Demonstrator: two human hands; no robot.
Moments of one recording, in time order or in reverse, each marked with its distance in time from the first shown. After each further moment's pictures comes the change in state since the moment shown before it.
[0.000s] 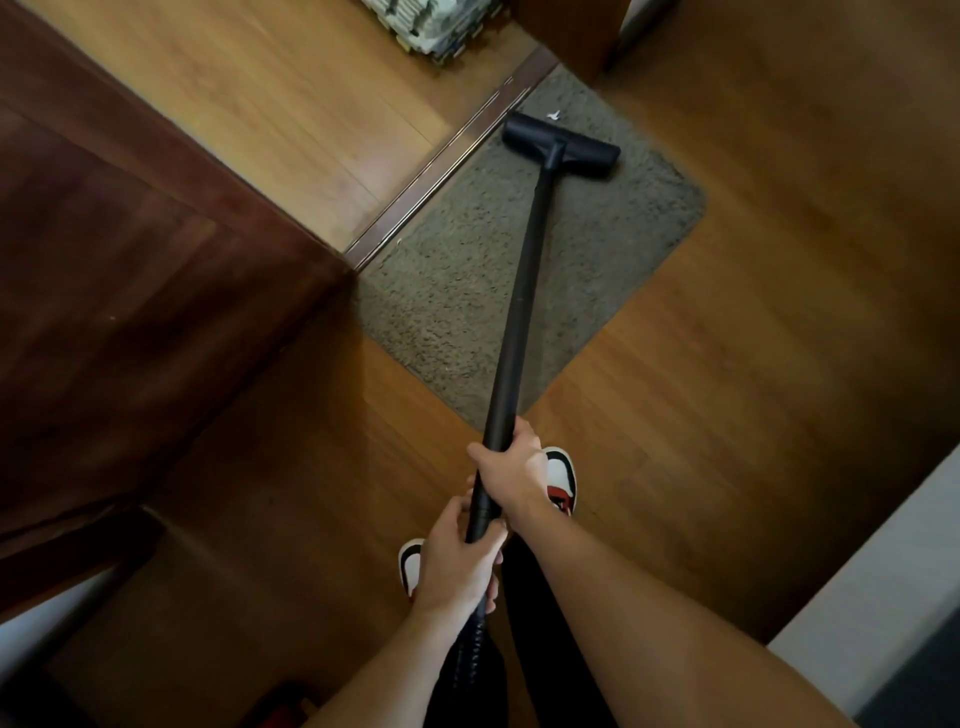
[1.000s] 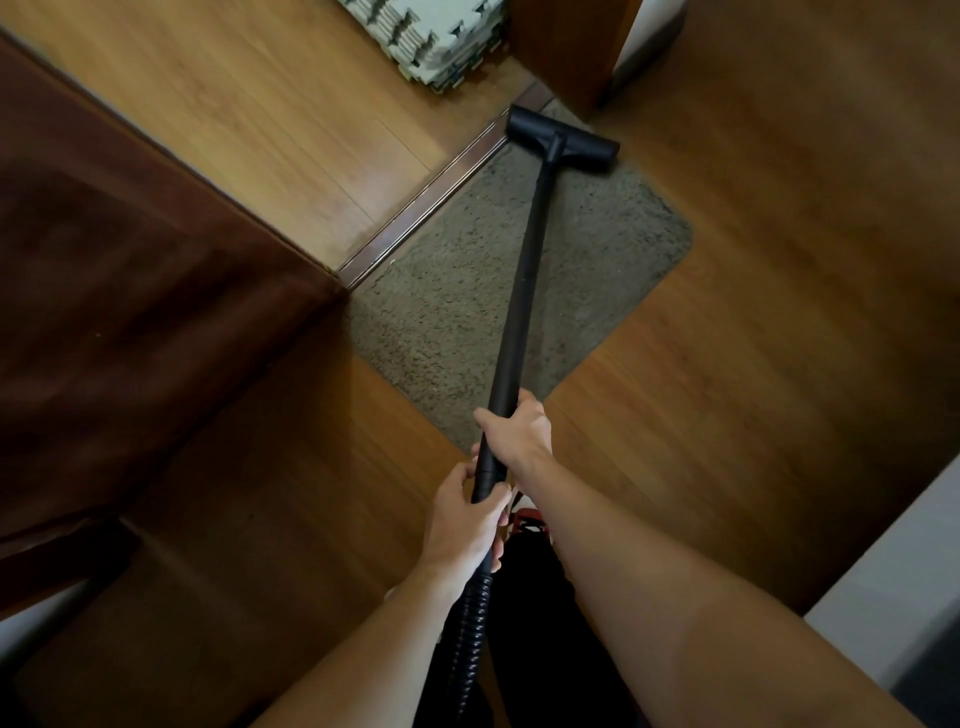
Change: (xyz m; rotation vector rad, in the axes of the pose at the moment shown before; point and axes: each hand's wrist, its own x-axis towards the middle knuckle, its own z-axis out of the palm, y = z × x) left_hand 0.025 0.071 0.032 -0.050 -0.011 -0.029; right_hand 0.045 -0.059 -0.035 -0.001 -0.026 -0.001
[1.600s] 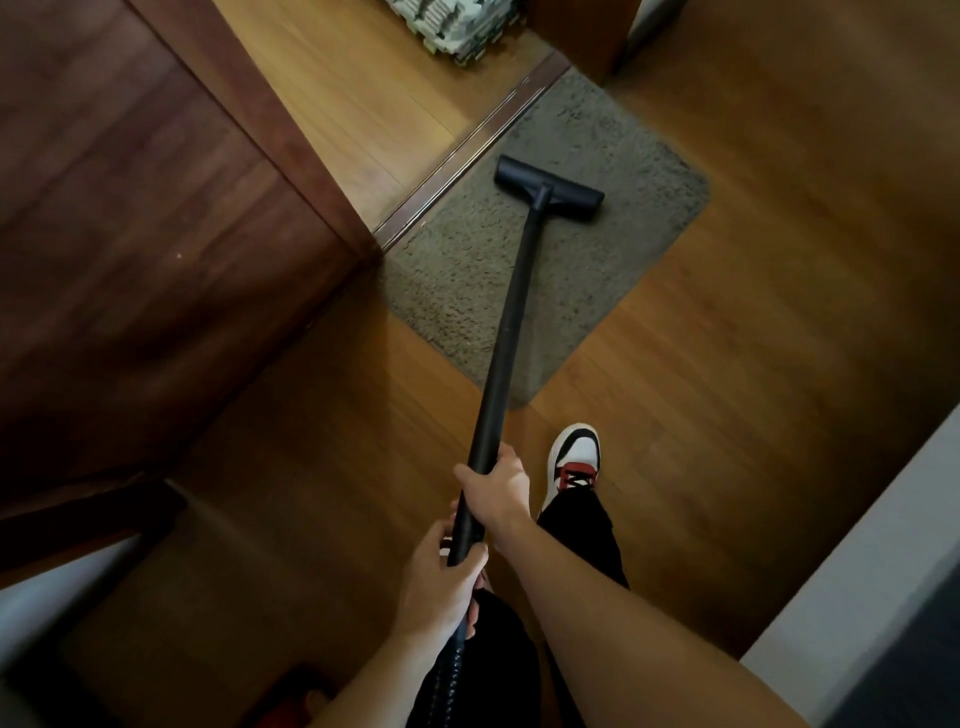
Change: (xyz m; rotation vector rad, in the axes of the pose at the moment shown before) left_hand -0.072 -0.156 -0.112 0.102 0.040 -0.012; right_hand -0.120 0.124 0.107 0.021 -0.031 0.083
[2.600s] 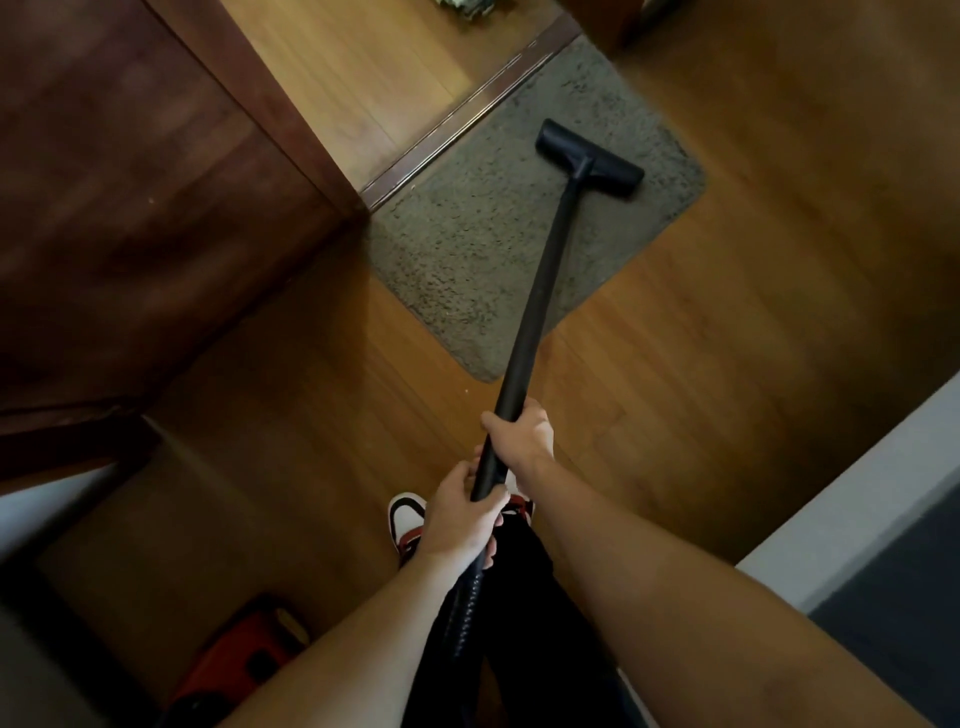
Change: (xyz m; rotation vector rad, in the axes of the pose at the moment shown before) left_hand -0.012 0.042 0.083 -0.006 -0.054 0.035; right_hand 0.013 -0.024 -0.091 -0.074 0.043 0.030
